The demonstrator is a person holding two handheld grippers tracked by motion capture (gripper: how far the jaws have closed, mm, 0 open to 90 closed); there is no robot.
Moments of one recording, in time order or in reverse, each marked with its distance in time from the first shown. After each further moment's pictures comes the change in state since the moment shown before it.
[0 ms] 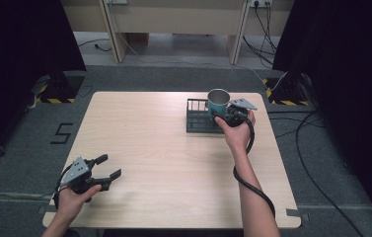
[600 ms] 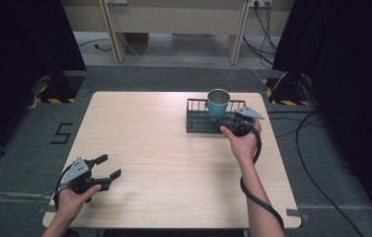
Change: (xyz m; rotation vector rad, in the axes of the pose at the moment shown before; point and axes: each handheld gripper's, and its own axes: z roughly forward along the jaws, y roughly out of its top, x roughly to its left) left arm 0.000 0.000 0.000 0.005 0.004 -0.004; right arm -0.001 -0.015 -0.034 0.010 0.014 -0.004
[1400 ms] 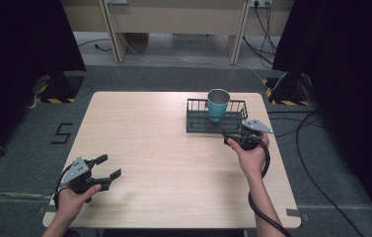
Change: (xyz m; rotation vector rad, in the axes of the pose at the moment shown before) left arm 0.000 0.000 0.000 -0.002 0.000 -0.007; right arm -0.007 -0.029 -0.035 0.014 -0.008 0.004
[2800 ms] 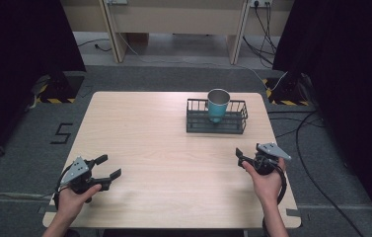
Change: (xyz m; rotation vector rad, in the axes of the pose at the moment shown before) left arm 0.000 0.000 0.000 0.001 0.003 -0.005; right arm -0.017 -0.051 -0.059 0.016 -0.048 0.024
